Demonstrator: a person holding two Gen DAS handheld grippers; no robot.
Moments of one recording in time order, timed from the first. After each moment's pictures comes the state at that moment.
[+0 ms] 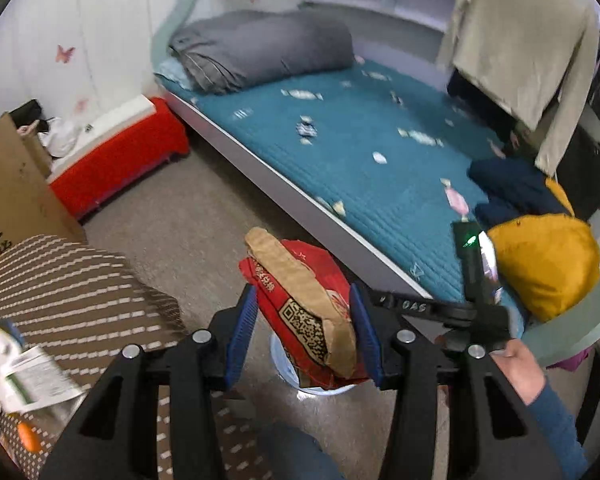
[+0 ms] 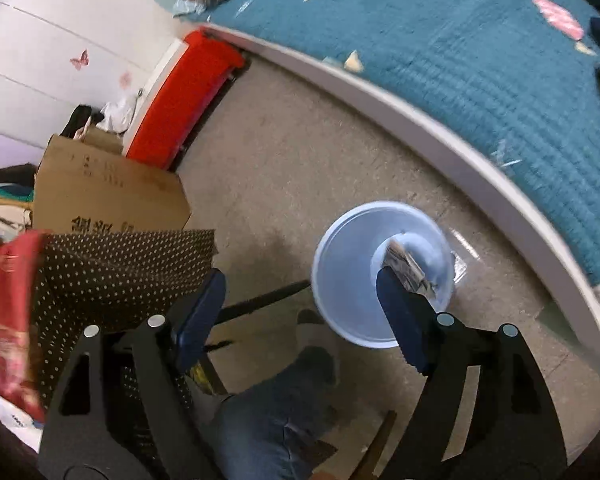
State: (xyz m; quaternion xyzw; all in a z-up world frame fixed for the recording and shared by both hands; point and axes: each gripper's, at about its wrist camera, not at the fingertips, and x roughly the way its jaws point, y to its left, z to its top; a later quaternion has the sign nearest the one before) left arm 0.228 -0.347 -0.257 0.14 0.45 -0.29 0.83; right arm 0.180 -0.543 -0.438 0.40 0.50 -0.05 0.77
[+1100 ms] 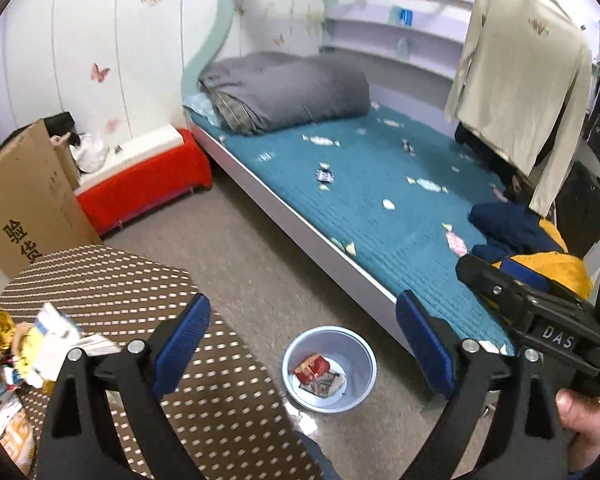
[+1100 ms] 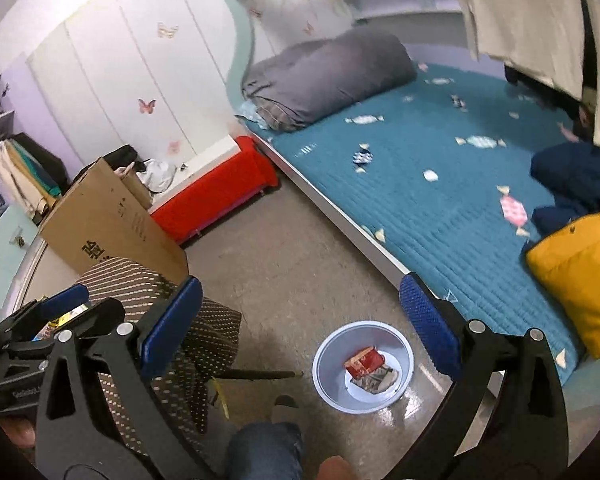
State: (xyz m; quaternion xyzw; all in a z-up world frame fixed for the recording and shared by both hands) left arm 0.191 -0.292 -0.182 0.09 0.38 -0.26 0.88; right arm 0.104 -0.470 -0.214 0.23 0.32 -0.09 0.92
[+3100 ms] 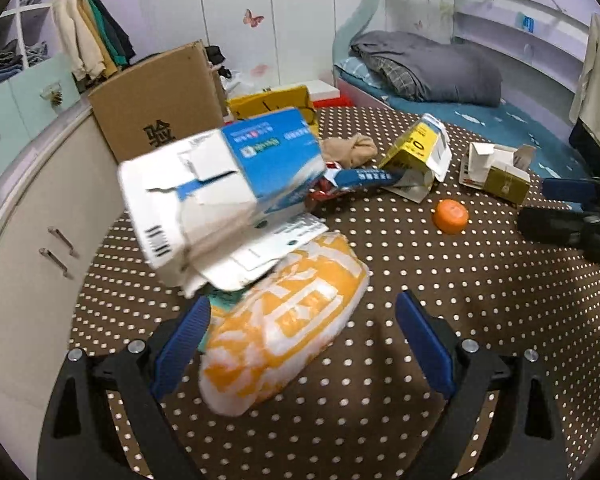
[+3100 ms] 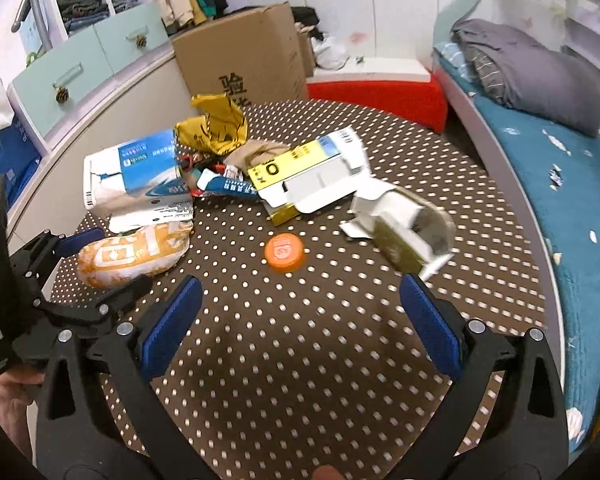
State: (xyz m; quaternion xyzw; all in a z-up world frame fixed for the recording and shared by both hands) left arm 0.165 0.065 -0.249 0.08 0.42 -0.08 0.90; right arm 0.173 -0.122 -0.231 0.03 0.43 0.17 0.88
